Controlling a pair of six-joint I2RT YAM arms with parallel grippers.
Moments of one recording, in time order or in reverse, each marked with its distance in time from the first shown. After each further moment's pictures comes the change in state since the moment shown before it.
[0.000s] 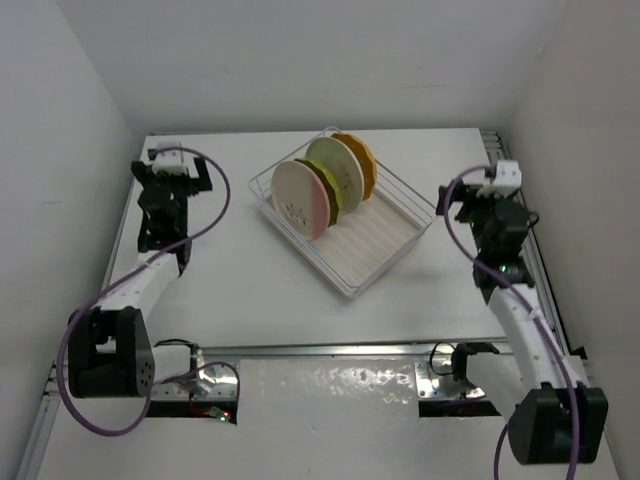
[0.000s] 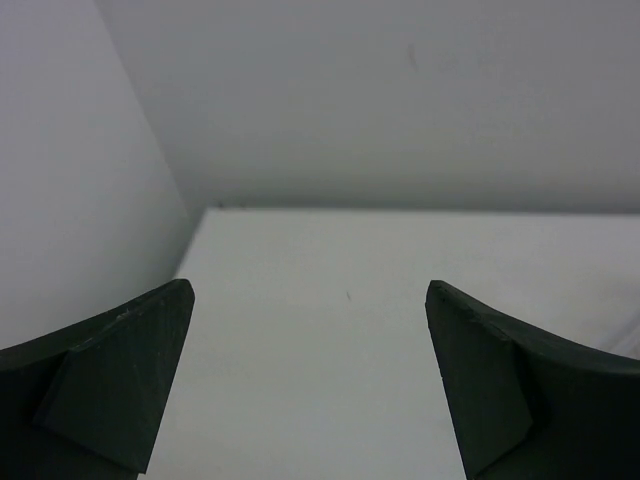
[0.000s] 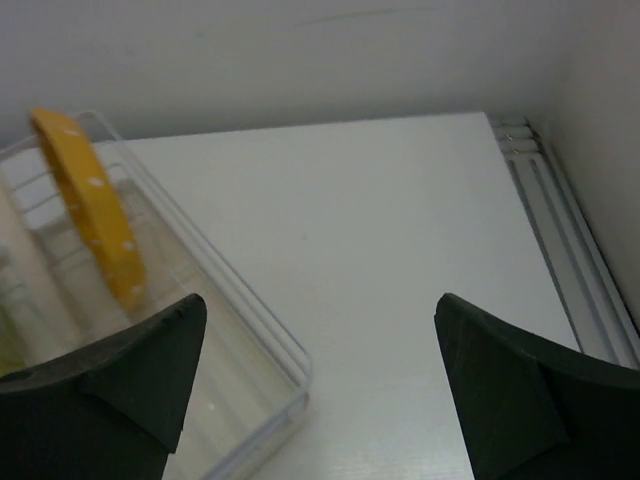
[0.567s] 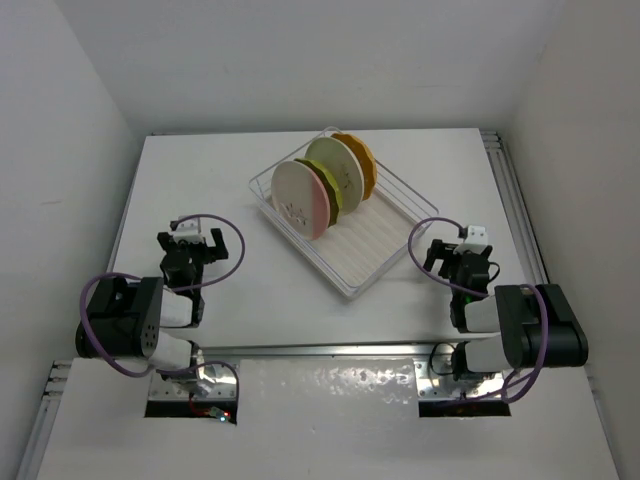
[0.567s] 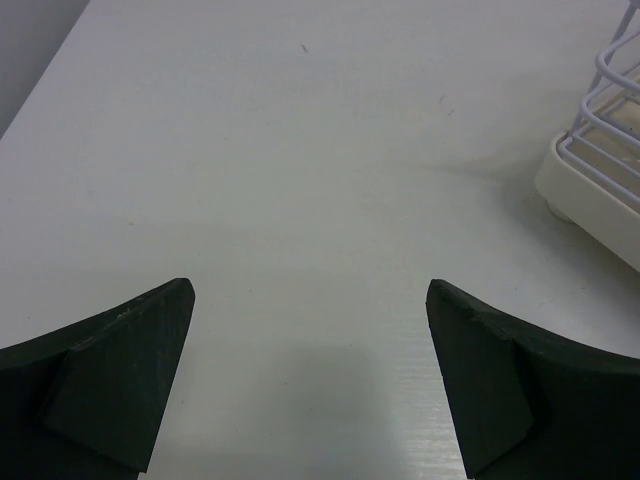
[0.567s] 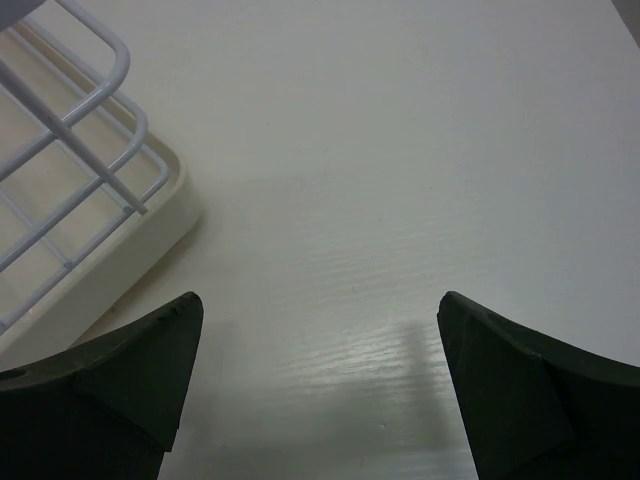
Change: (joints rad) left arm 0.001 0.183 -0.485 0.514 0.054 -0.060; right arm -0.003 0.527 -0.427 0.700 0.033 -0.019
